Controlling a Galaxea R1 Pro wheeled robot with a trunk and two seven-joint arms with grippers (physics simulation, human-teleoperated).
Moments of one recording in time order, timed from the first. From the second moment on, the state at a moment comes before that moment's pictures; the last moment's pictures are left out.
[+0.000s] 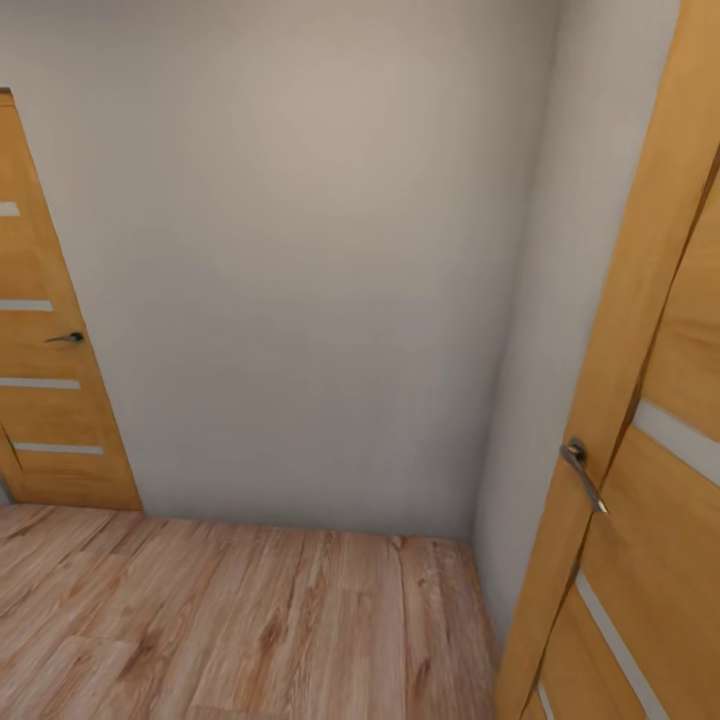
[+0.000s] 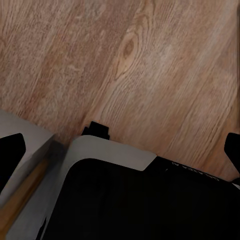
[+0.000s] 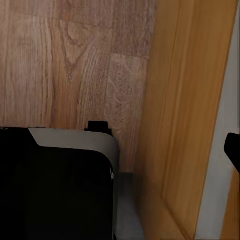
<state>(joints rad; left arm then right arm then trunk) -0.25 0.04 -0.02 -0.01 0.40 -0.01 0.00 -0.17 -0.04 0.31 0.03 -0.24 -0.17 -0.05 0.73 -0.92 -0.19</state>
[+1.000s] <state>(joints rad) -0.25 0.04 -0.02 0.00 0.40 -0.01 0.00 -0.17 -0.03 0.31 0.03 -0.25 -0.16 -0.05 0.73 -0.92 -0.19</state>
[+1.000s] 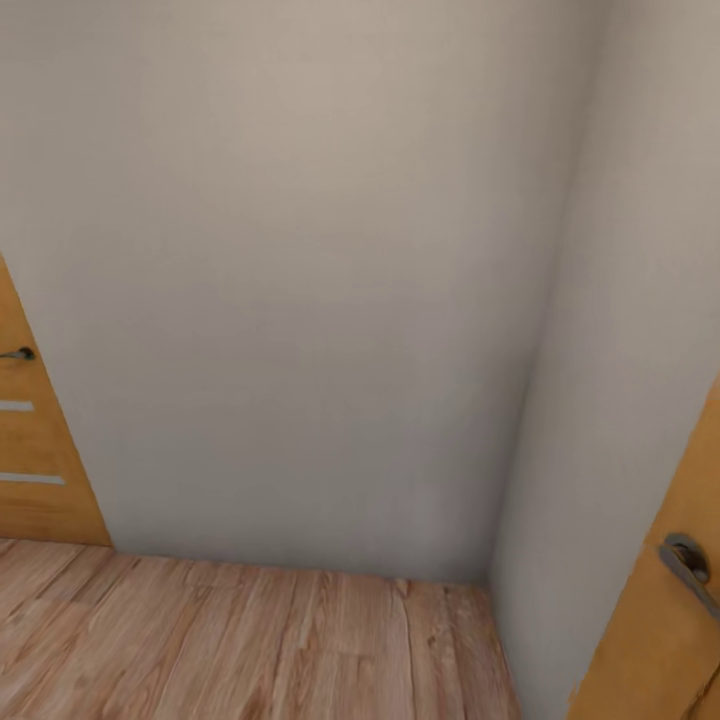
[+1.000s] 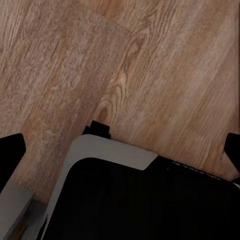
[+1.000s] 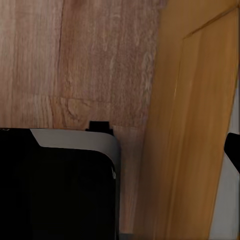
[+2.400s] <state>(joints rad) -0.25 0.04 -0.02 0.00 0.40 -0.01 0.00 -0.17 -0.03 0.31 0.03 -0.25 -0.16 -0.05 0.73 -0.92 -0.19</state>
